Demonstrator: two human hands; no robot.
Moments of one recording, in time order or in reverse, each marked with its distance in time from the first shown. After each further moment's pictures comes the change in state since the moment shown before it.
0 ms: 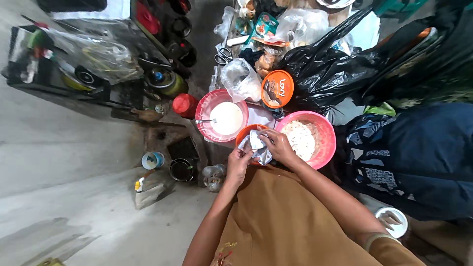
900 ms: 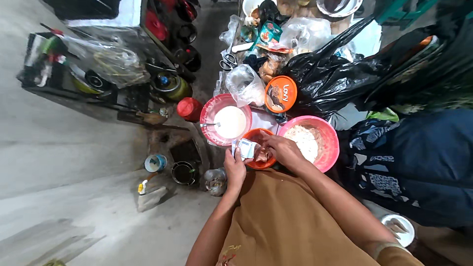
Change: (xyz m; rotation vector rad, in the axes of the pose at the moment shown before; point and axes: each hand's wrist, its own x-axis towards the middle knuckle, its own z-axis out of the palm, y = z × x) left_hand 0.004 0.003 -0.007 0.360 0.349 0.198; right_hand 0.001 -0.009 -0.016 -0.492 -0.296 -0.044
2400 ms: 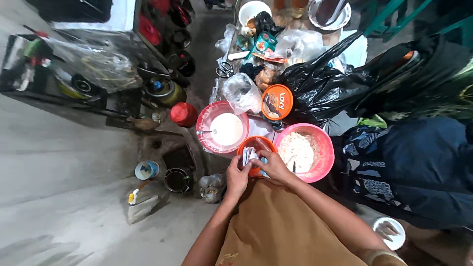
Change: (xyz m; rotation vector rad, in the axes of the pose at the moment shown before) left_hand 0.005 -0.006 -0.007 0.144 -0.266 0.045; right_hand 0.004 -0.023 0.027 0.617 -0.002 0.265
